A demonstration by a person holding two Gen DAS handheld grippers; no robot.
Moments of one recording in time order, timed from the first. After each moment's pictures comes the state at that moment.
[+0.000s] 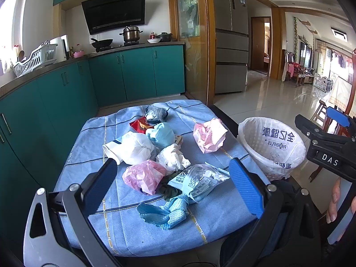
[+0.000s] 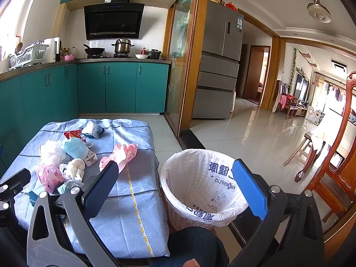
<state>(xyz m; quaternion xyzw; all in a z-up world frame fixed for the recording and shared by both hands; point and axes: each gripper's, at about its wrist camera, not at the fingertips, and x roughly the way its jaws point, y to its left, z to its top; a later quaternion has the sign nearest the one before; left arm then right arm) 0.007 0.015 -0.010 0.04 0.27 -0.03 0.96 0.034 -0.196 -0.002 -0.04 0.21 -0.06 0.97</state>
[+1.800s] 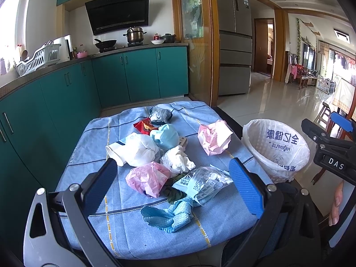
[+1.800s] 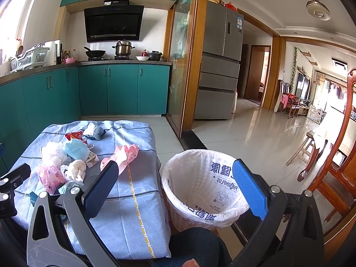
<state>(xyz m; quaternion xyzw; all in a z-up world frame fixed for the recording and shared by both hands) 0.012 0.018 -0.015 0.03 0.27 -0.01 0.96 0.035 -0.203 -0.002 -0.03 0.21 -0.05 0.98</state>
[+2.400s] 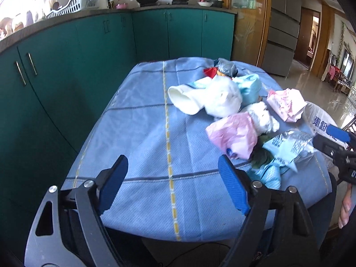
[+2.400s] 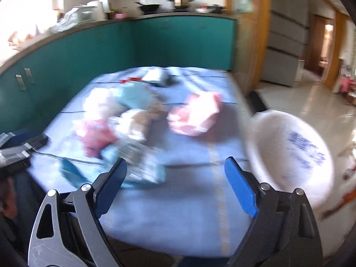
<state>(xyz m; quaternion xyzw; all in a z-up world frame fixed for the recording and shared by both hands) 0.026 0.143 -0.085 -0.02 0.39 0.11 0.92 0.109 -0.107 -0.070 -0.03 0.37 0.21 0.91</state>
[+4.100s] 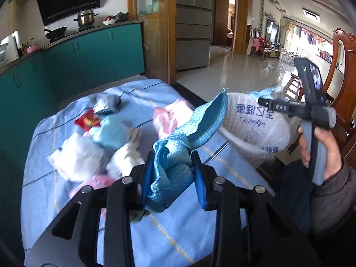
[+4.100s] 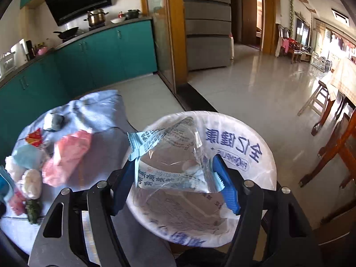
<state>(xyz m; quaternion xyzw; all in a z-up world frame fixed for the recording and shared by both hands) 0.093 -0.028 -0.045 0.07 0.34 -0.16 0.92 0.185 -0.314 -0.089 0.06 0.36 -0.07 0.93</state>
